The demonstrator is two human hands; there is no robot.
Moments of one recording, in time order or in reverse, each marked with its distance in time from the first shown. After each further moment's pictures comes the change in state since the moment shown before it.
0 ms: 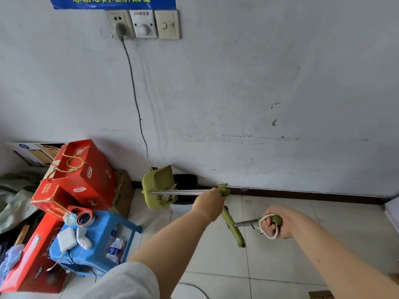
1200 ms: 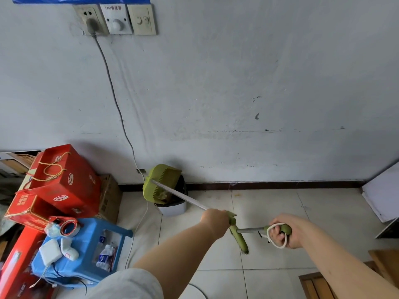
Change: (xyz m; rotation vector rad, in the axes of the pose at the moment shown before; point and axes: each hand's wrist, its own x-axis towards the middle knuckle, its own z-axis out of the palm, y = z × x) left_hand -0.012 0.053 0.030 0.285 -0.210 0.320; right_hand 0.008 0.040 -0.057 0.045 0.064 0.062
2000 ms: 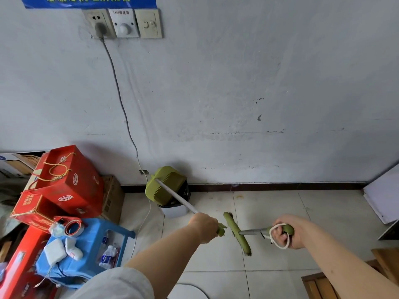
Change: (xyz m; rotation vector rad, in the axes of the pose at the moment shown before) left_hand -0.028 -0.030 0.031 0.167 -0.125 0.074; right_hand -0.006 0.008 0.008 -0.012 0.028 -0.030
